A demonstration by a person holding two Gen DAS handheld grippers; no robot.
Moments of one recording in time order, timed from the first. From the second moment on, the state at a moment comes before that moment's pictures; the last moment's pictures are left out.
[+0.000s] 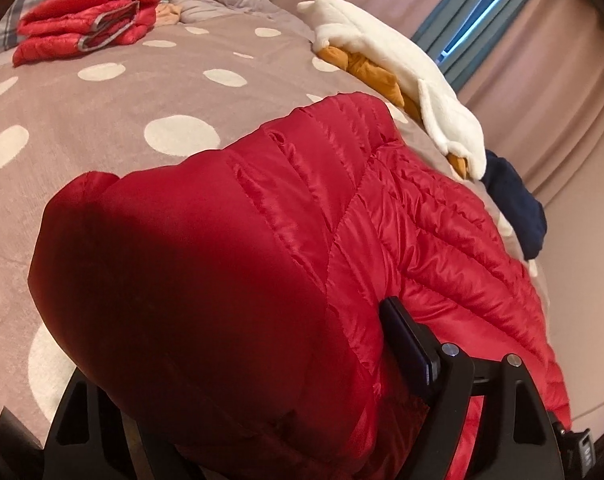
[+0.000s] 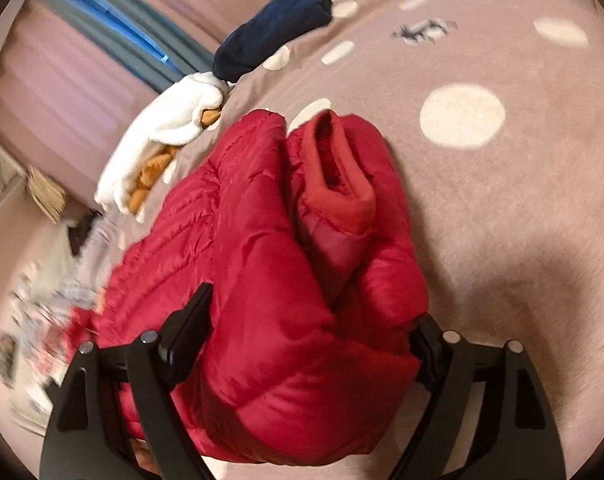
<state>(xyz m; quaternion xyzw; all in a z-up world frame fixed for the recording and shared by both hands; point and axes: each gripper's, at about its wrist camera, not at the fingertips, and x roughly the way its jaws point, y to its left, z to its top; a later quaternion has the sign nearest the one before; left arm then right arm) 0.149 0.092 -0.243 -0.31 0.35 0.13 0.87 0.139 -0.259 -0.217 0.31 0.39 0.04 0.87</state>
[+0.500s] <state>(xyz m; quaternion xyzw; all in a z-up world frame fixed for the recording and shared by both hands) 0.136 0.032 -0.190 -0.12 0.26 0.16 0.95 0.149 -0.244 -0.230 0.18 0.42 -0.01 0.89</state>
